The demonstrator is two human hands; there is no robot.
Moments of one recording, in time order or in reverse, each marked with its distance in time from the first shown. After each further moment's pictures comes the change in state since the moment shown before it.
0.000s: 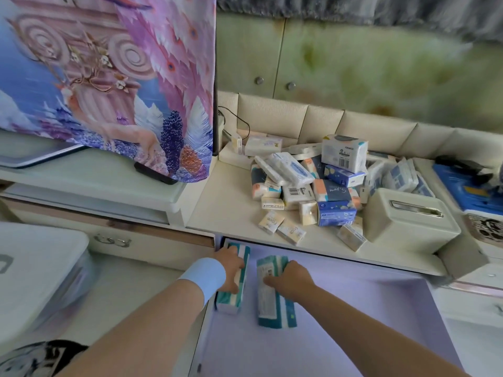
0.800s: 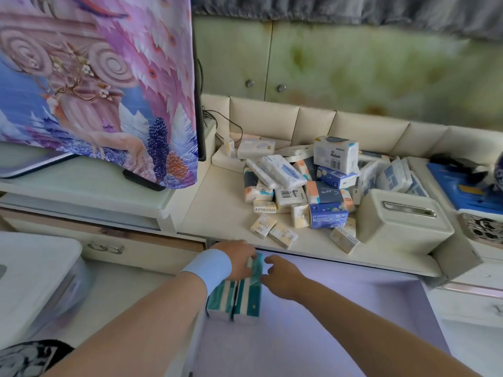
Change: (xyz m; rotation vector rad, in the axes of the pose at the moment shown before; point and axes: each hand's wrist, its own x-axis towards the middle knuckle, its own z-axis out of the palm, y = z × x) left_hand 0.006 0.024 -0.039 -0.109 0.143 0.083; right_hand -0.001 -0.004 -0.021 0.057 -0.125 -0.217
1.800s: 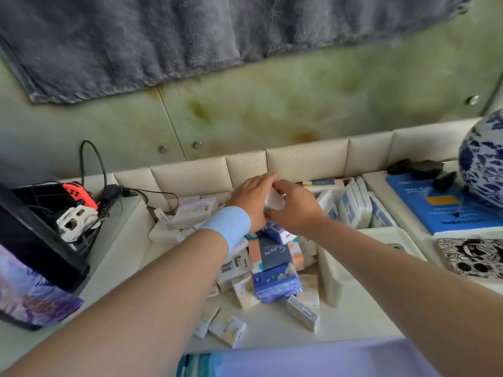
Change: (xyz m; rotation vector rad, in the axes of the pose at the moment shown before) left_hand 0.187 0.150 -0.224 0.051 0.595 0.166; right_hand 0.088 0.029 -0.297 0.143 0.683 -0.419
